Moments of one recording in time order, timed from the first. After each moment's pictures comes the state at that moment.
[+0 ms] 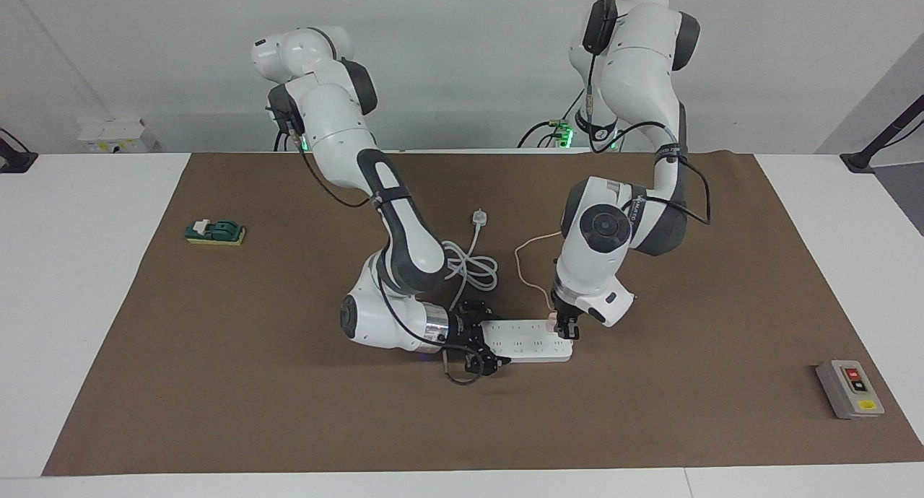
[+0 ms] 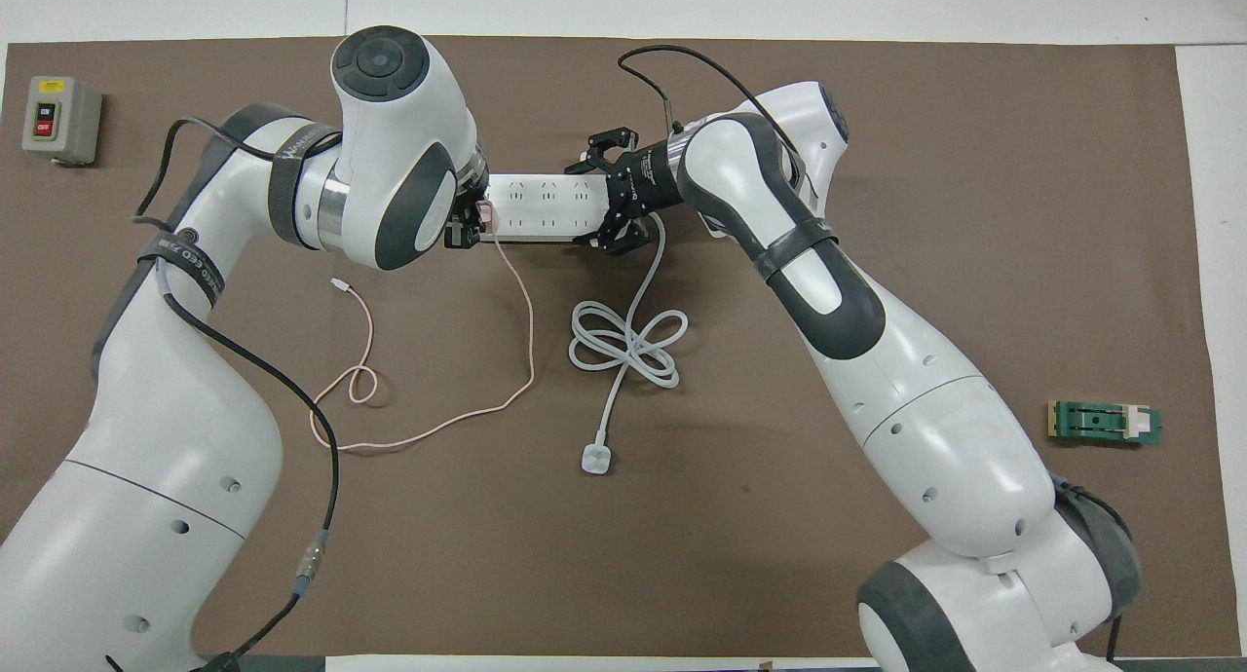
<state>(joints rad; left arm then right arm) -0.36 0.64 -0.07 -1.35 0.04 1.96 -1.88 0.34 1.05 0.06 -1.02 1.04 2.09 1.29</state>
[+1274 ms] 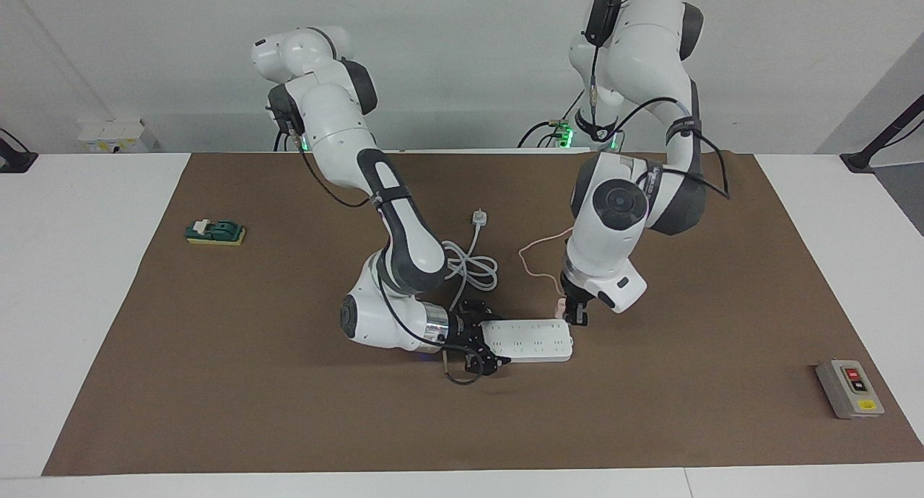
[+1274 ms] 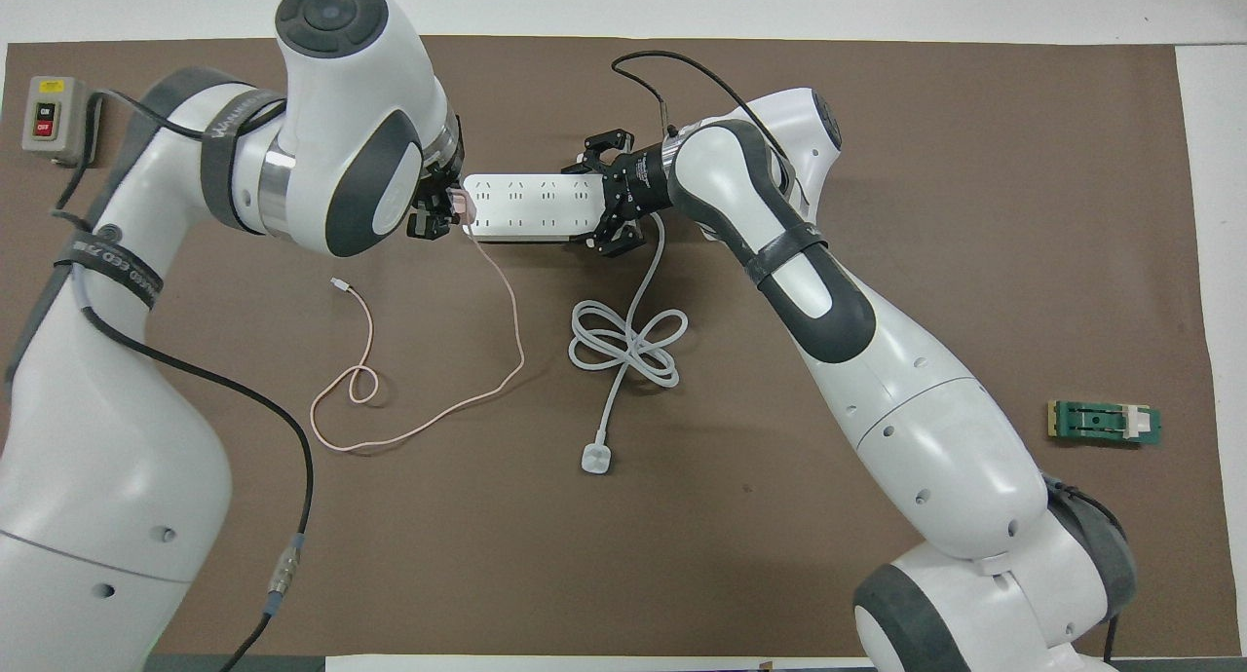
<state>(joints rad) -0.36 0.53 -0.05 -1.28 0.04 1.77 -1.69 0.34 1.05 0.06 -1.02 1.04 2.09 1.29</state>
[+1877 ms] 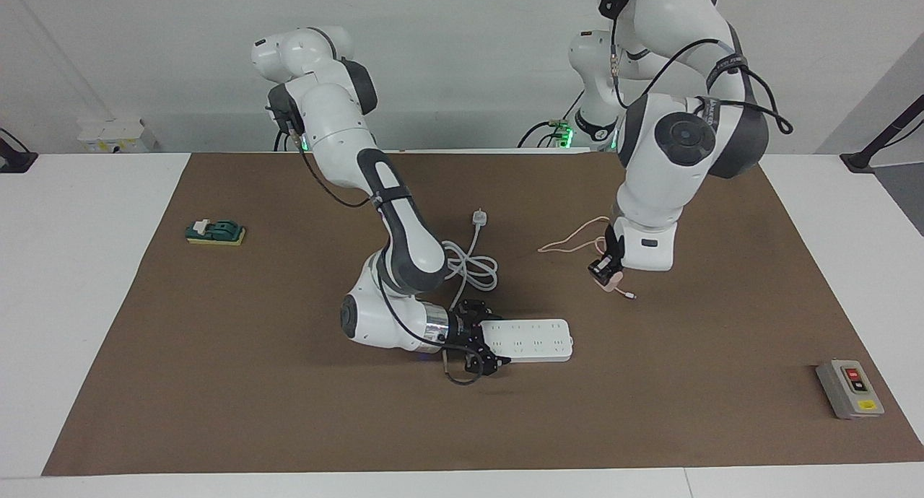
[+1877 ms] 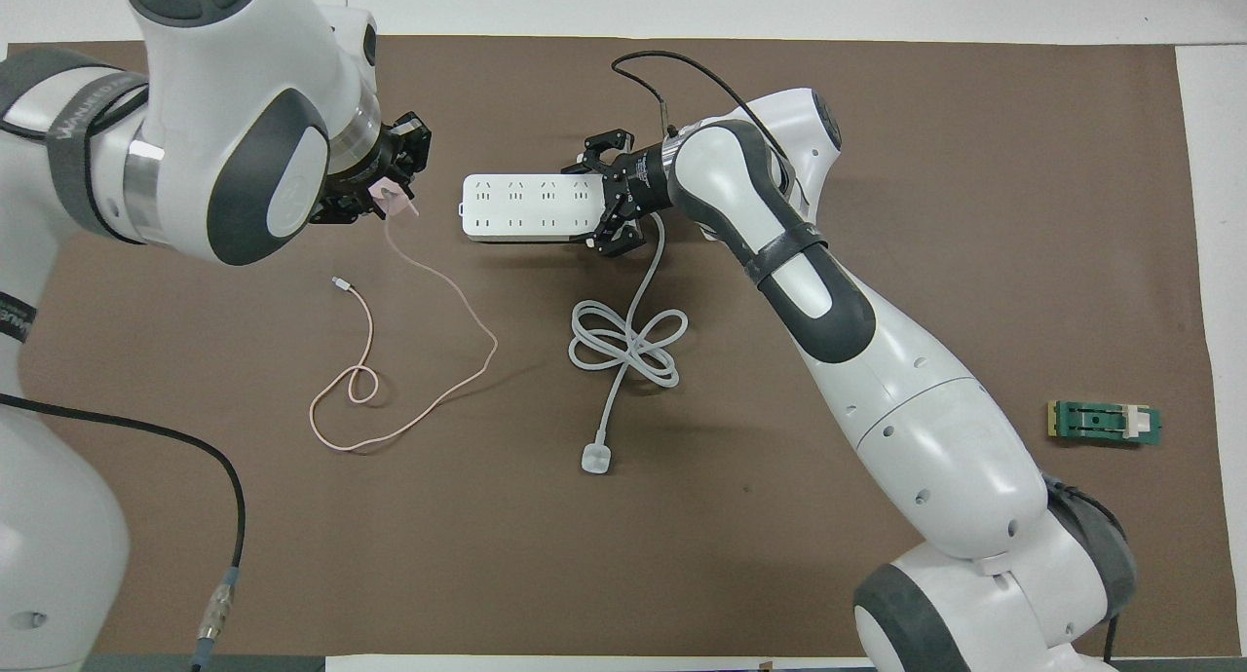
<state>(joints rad) -0.27 0.37 -0.05 -1.39 0.03 1.73 -0.73 0.34 1.05 0.06 -1.02 1.04 2.09 1.29</state>
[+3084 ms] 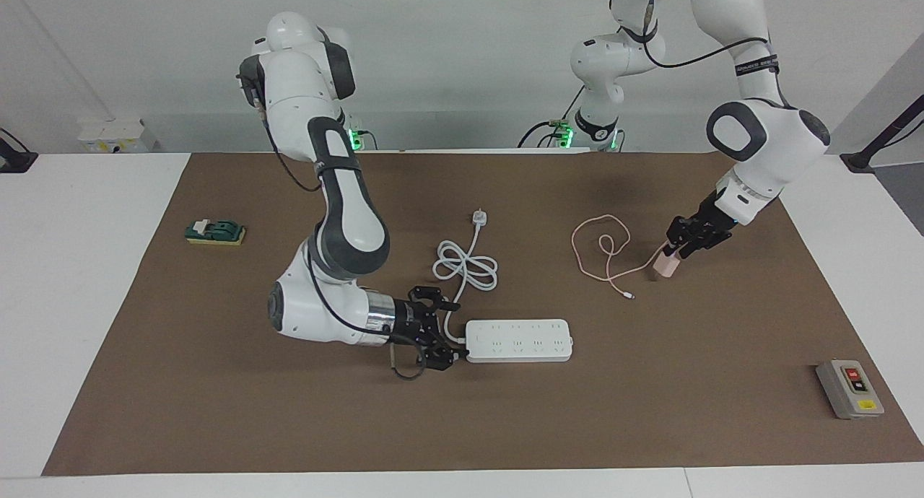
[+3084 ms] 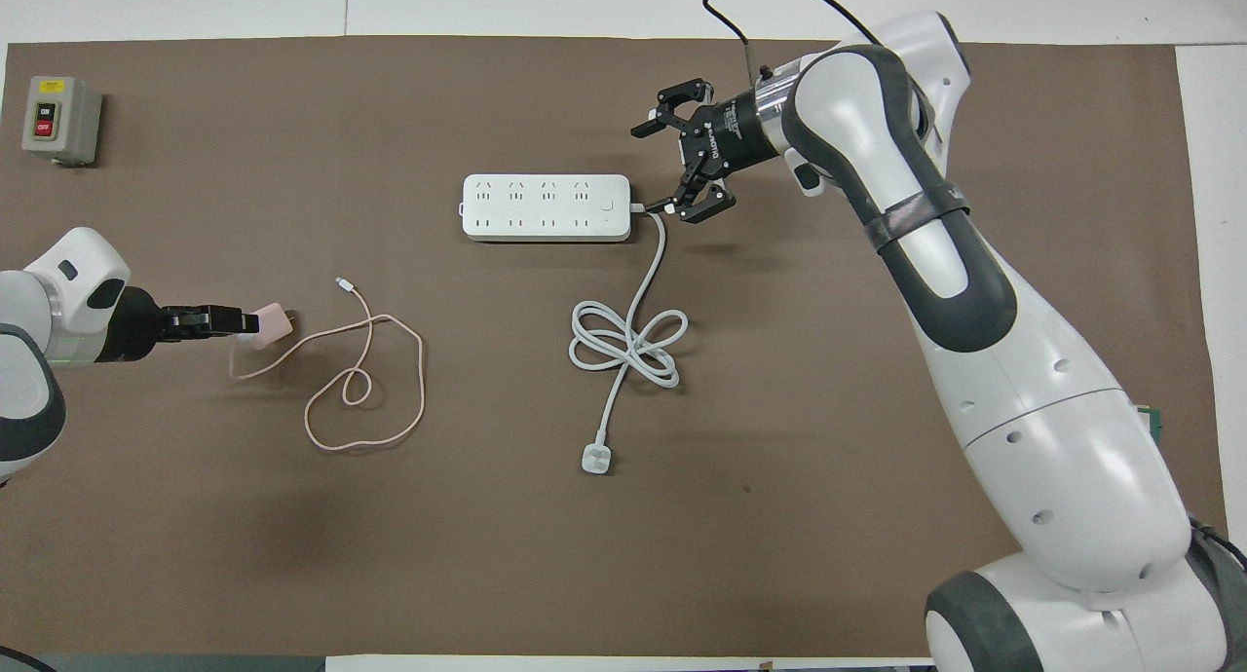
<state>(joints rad) 0.15 0.03 -0.04 -2.24 -0.45 2.27 0.41 0.24 0.86 -0.03 -1.08 0.97 1.83 1.31</state>
